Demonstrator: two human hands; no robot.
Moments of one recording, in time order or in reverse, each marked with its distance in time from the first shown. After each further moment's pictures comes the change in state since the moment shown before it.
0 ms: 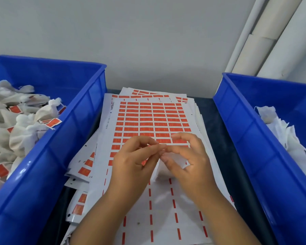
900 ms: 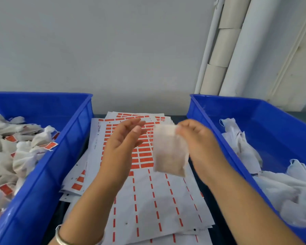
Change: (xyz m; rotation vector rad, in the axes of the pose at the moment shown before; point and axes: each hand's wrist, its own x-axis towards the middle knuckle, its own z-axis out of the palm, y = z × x) left_hand 0.041 0.063 -0.033 -0.715 -0.114 -0.332; right_hand 0.022 -0.062 -0.087 0.332 0.192 0.334
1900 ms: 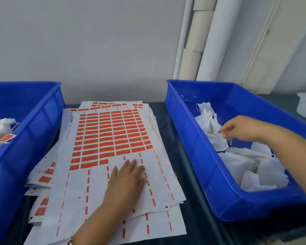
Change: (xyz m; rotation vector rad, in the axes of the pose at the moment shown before) left_hand -0.057 -0.115 0.048 1.254 -0.491 -0.155; right_hand 0.049 0.036 -0.194 -1.146 -0.291 0.458
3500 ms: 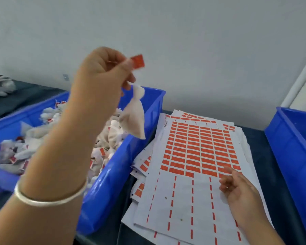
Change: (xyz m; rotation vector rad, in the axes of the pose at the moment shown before) left_hand -0.097 -0.087 -0.270 -0.805 1.078 -0.008; right_hand -0.007 -0.170 0.194 1.437 -0.151 -0.263
